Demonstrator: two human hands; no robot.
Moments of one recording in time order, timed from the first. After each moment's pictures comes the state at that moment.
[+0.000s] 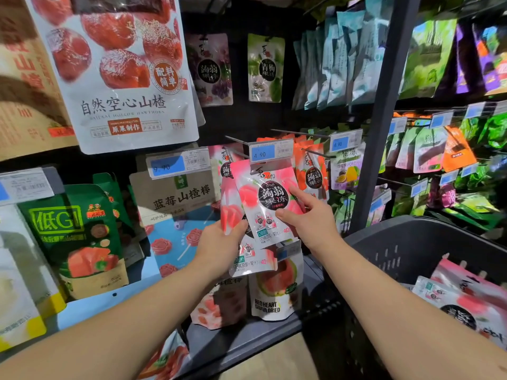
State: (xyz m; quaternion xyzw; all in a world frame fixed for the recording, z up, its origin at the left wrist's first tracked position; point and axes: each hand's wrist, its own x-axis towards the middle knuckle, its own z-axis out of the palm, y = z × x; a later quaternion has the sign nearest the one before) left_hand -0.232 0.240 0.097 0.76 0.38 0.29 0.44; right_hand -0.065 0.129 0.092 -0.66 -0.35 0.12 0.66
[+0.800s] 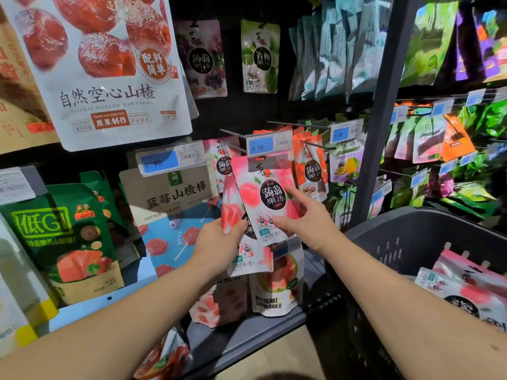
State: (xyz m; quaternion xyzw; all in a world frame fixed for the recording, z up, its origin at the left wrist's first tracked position) left_hand -0.226 0.252 0.091 0.78 0.37 0.27 0.42; right_hand -0.048 0.133 0.074 -0.70 -0.42 0.12 0.56
